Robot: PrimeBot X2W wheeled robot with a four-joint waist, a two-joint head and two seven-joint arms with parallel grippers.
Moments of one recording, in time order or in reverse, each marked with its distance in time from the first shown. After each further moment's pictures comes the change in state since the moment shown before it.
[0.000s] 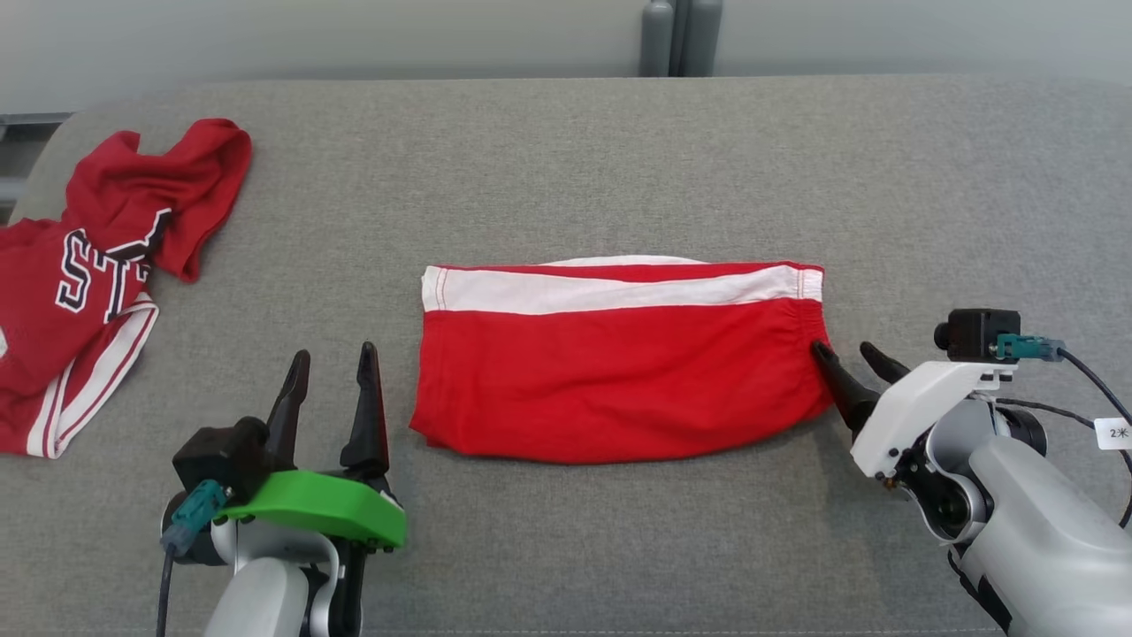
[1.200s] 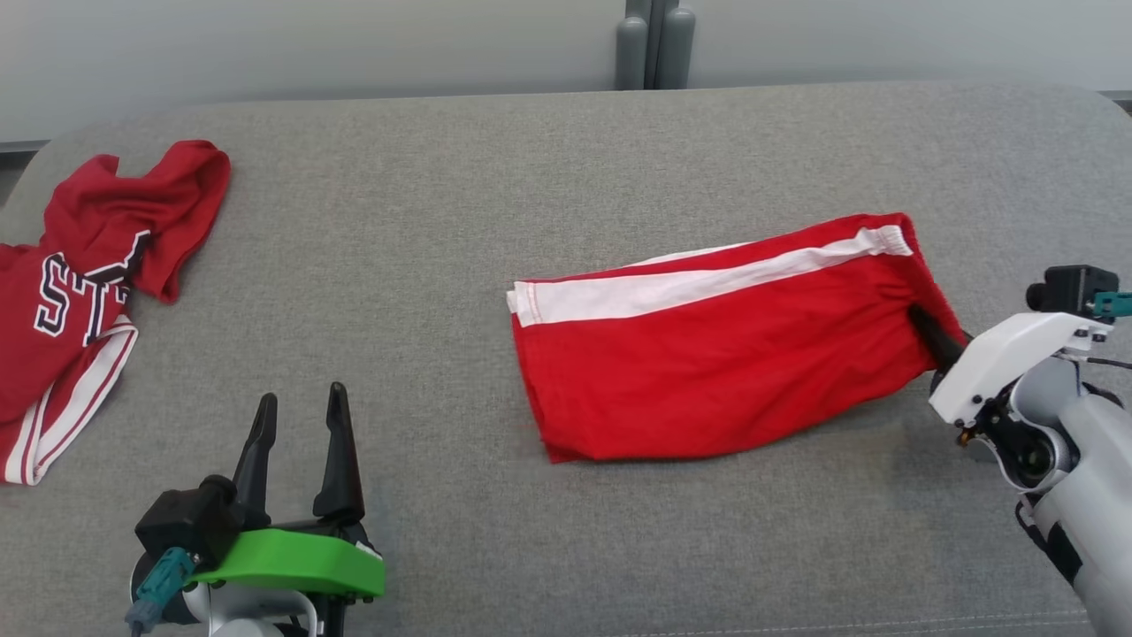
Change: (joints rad) left arm 0.164 0.005 0.061 -0.172 0.026 0.023 0.000; right arm -0.066 -0.069 -0.080 0.086 0.117 0.032 0.097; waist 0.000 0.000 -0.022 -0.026
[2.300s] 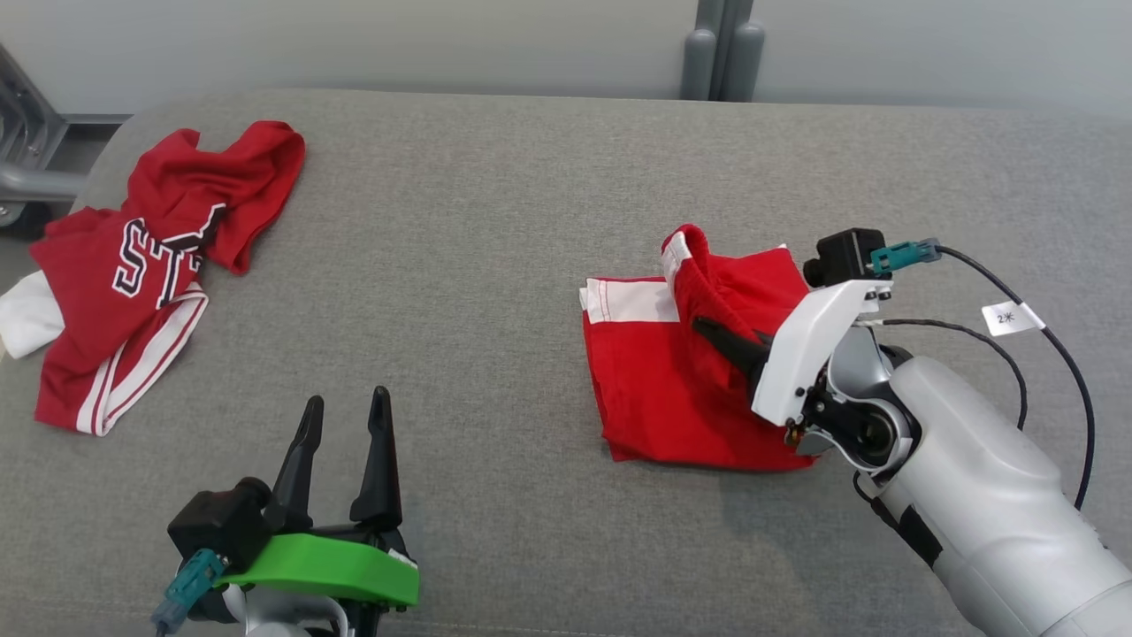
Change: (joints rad) left arm 0.004 0.001 -0.082 -0.026 -0.078 0.001 0.000; right arm -0.084 0.151 0.174 -0.167 0.053 0.019 0.239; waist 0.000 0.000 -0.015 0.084
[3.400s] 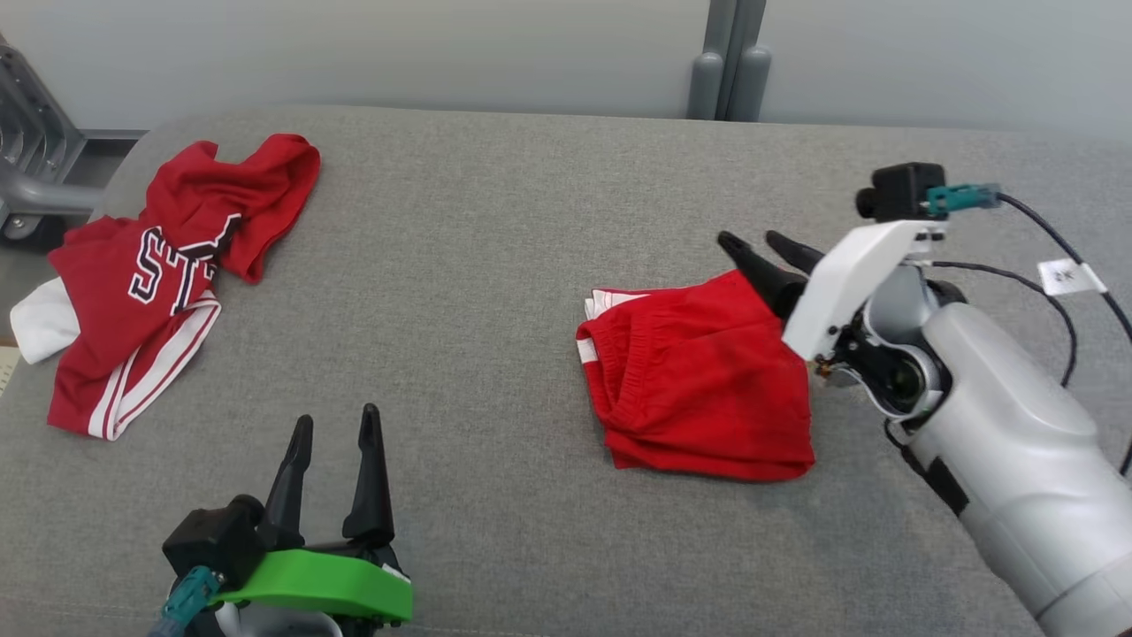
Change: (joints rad) left arm 0.034 0.001 0.020 -0.004 0.007 0.017 0.000; right arm -0.089 -0.004 -0.035 0.022 -0.069 -0.044 -0.100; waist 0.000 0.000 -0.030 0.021
